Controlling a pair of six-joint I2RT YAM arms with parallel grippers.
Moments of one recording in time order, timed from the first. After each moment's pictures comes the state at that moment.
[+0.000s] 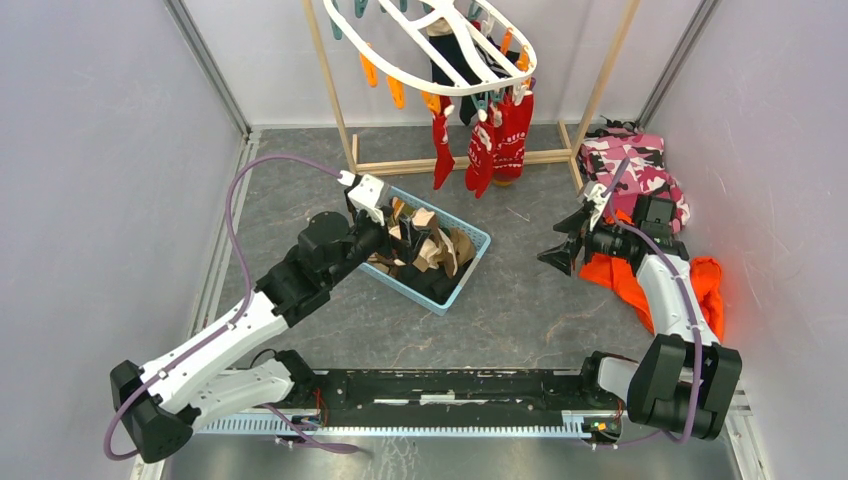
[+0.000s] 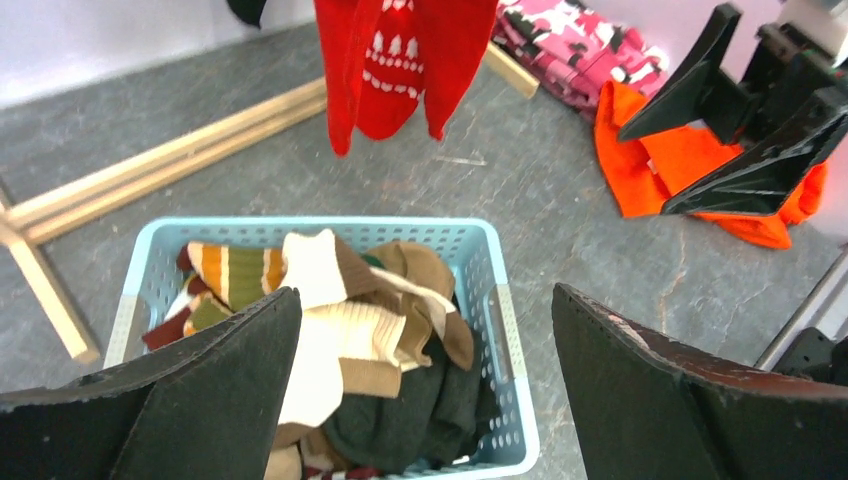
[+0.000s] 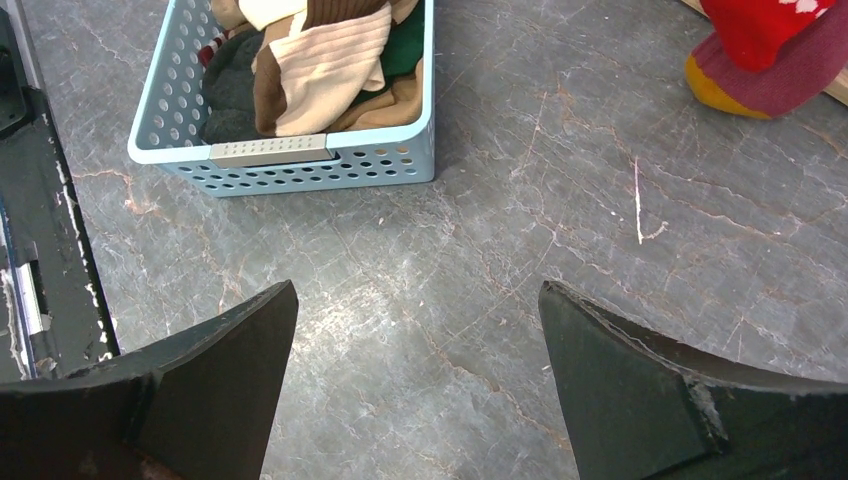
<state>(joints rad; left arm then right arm) -0.80 0.93 0.84 -0.04 -0.11 -0.18 -0.25 1.17 0.77 -0.50 -1.17 -0.72</state>
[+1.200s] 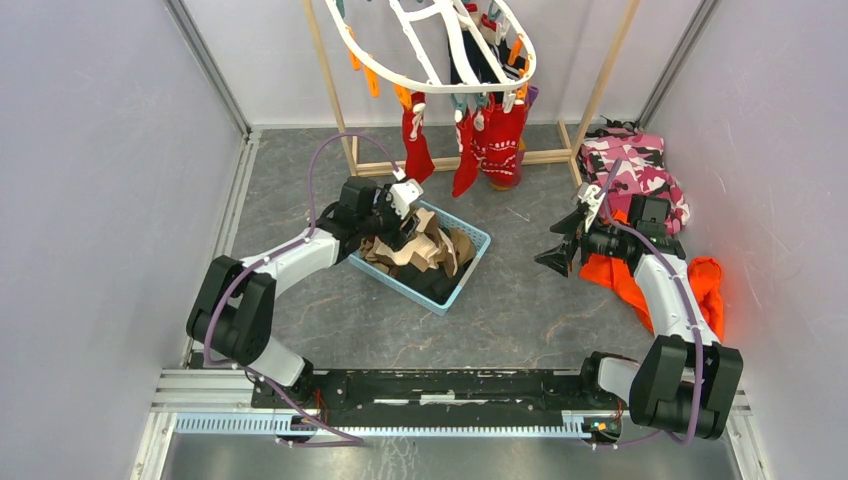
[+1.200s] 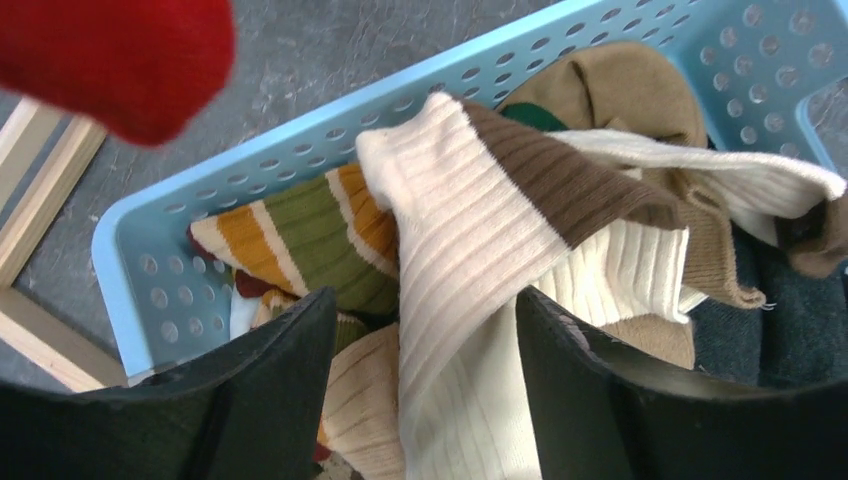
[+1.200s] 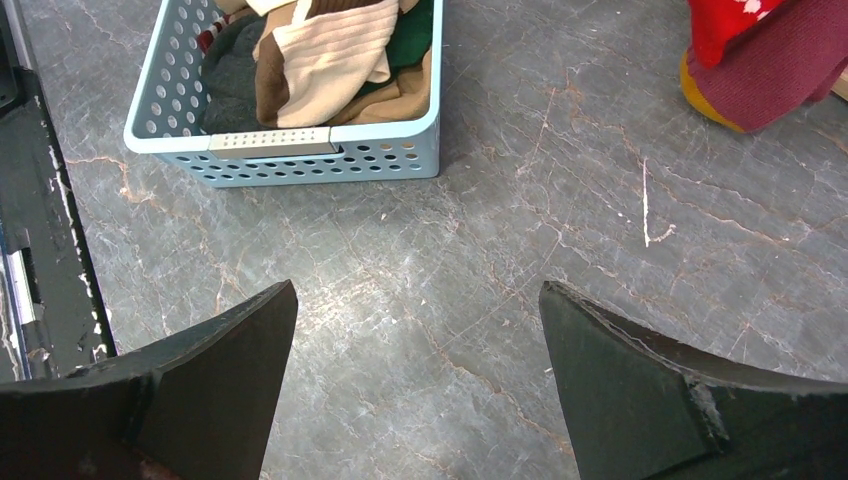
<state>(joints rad) -0.45 1.53 0.89 0.02 0.34 0.38 -0.22 1.17 0.77 -0.50 -1.14 -0.74</state>
